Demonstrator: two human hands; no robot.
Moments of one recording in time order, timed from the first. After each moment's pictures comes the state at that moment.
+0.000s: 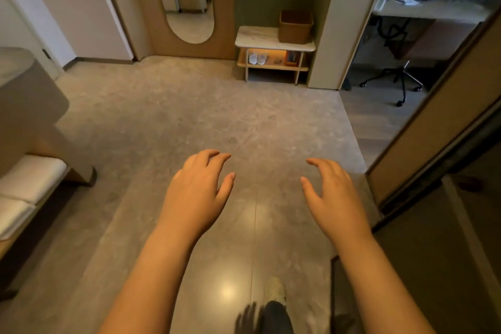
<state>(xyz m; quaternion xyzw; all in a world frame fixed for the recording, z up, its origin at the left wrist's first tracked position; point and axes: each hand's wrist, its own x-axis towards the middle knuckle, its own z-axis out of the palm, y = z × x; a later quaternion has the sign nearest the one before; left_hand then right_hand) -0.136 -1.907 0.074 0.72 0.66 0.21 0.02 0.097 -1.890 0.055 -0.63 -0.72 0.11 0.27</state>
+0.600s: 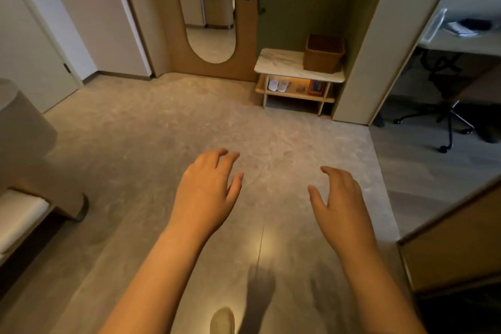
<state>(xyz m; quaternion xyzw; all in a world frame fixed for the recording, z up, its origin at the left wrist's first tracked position) -0.121 -1.560 0.091 0.70 0.68 0.21 -0.03 0.104 -1.530 0.065 -0.63 -0.71 0.16 0.28</state>
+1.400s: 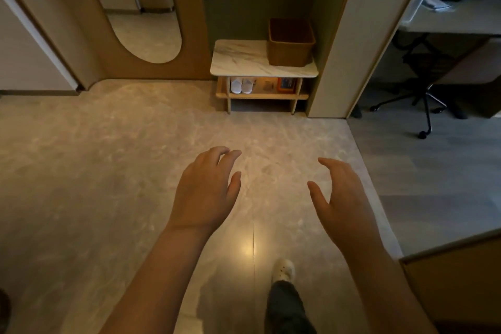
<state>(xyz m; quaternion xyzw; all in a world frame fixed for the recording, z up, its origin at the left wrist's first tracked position) -0.149 -1.126 0.057 0.76 0.62 0.21 0.03 0.074 -1.149 0.048 -0.67 -0.67 0.15 0.29</state>
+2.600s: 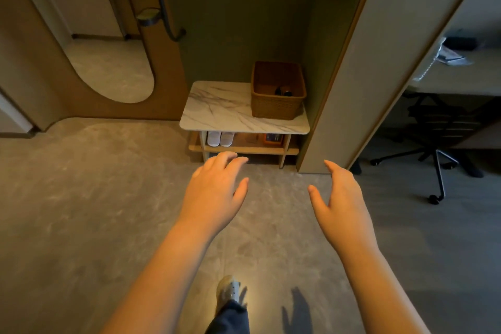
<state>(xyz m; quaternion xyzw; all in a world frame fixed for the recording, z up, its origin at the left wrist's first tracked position) -0.007 -0.647 0.051 0.77 0.60 0.22 0.03 0.214 -0.672 0.052 -0.69 -0.64 0.15 0.29</state>
